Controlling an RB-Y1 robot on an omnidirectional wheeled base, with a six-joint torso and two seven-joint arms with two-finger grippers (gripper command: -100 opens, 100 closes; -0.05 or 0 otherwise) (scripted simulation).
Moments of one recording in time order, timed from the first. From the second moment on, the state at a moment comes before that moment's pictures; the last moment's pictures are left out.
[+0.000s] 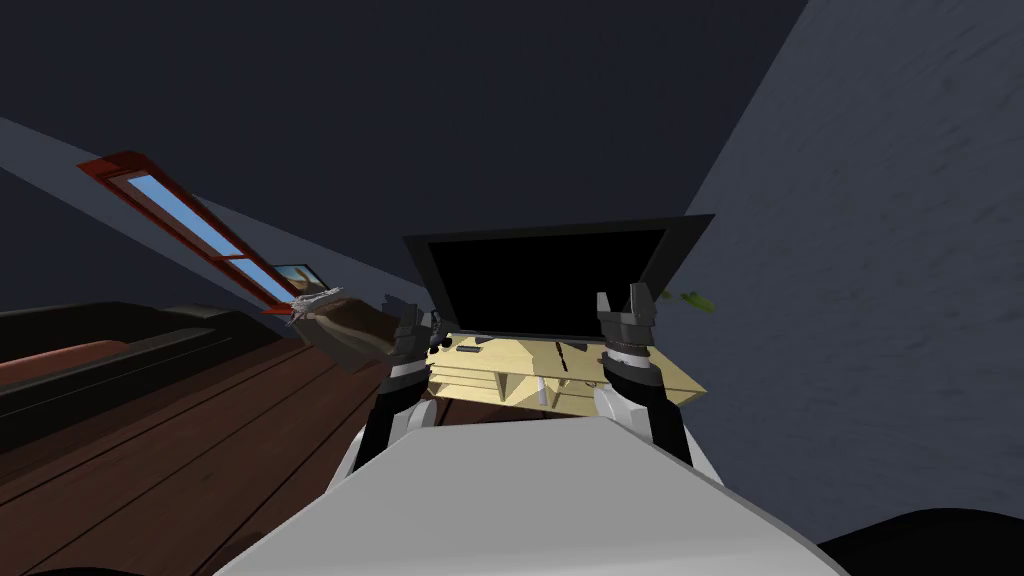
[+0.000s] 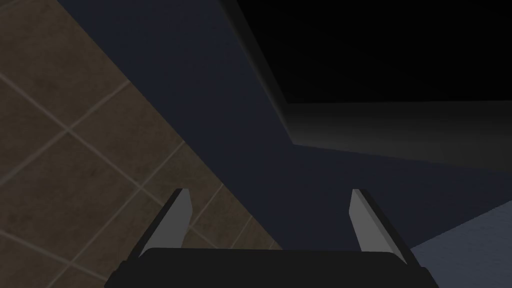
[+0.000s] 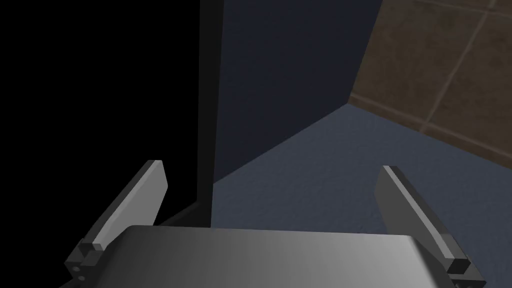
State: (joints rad) left arm 0.51 -0.02 0.04 -2.31 -0.04 -0.43 -0.15; right arm 0.51 0.00 -0.01 -2.37 -0.04 -0.60 0.12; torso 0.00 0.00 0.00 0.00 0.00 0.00
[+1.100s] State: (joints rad) left arm 0.51 -0.02 0.04 -2.31 -0.04 -0.43 -0.15; right arm 0.54 -0.20 0.07 -2.11 -0.10 -0.56 0.10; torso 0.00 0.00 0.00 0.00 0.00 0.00
